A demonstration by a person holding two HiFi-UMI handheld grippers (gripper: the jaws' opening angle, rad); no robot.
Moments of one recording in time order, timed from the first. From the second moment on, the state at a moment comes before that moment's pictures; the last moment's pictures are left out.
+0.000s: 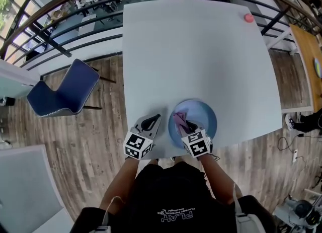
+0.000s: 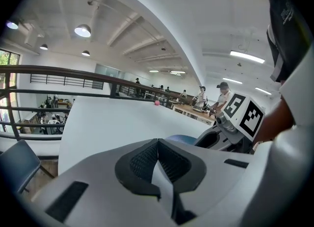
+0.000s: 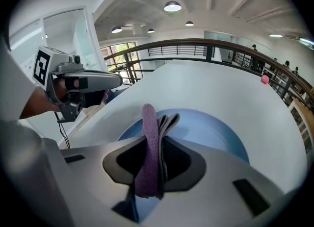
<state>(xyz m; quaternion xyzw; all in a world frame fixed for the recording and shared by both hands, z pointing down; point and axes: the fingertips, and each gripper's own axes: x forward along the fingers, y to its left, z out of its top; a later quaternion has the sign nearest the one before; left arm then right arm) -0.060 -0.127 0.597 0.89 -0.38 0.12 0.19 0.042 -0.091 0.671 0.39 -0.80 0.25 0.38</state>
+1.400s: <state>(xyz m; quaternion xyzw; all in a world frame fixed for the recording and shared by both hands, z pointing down) -0.050 -0.135 0.627 0.89 -0.37 0.15 0.24 0.122 -0.151 0.692 0.46 -0.75 0.25 0.40</state>
